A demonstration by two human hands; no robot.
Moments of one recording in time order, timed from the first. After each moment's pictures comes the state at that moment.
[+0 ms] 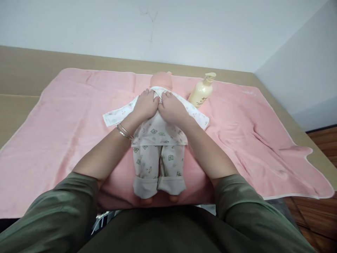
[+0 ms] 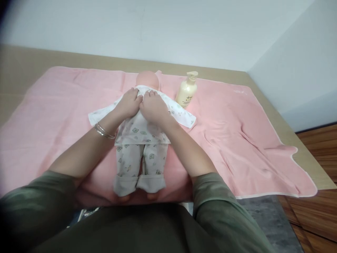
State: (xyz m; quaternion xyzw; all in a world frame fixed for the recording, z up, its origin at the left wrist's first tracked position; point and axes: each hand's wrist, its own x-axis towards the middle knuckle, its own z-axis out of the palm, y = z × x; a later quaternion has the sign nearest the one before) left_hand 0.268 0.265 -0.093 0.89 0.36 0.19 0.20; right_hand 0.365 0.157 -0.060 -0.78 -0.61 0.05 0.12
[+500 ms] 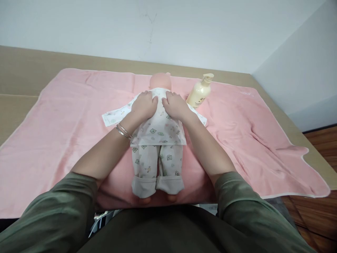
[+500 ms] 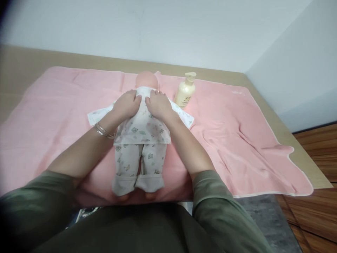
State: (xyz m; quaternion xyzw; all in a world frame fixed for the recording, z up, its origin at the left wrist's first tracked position) left_hand 0.262 0.247 -0.075 0.90 0.38 0.16 0.16; right_hand 0.388 0.159 -0.063 -0.80 -0.59 0.05 0.13
